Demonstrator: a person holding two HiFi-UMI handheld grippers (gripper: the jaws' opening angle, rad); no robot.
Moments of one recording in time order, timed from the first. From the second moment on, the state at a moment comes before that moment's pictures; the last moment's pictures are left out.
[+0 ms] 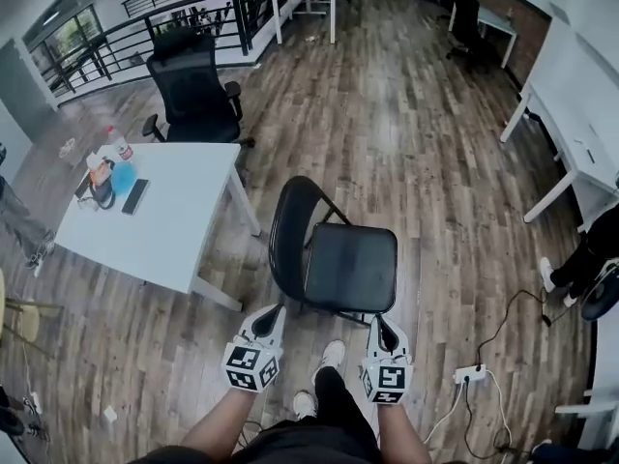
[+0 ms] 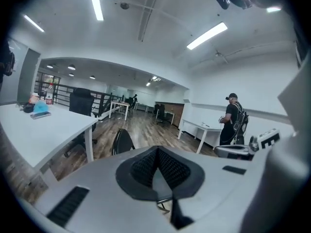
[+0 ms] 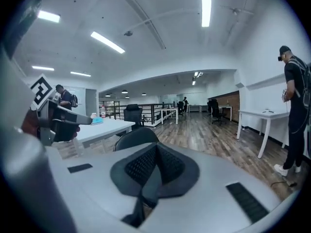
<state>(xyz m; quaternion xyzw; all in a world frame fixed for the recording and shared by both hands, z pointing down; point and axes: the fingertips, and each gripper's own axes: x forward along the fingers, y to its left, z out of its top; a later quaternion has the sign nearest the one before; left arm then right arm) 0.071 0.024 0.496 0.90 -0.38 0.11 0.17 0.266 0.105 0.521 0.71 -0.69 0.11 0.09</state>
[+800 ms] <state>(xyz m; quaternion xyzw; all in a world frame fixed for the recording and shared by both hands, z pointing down) 0.049 0.167 0.403 0.91 -0.38 0.07 0.11 0.193 0.227 0.398 0.70 -0.71 0.01 0.09</state>
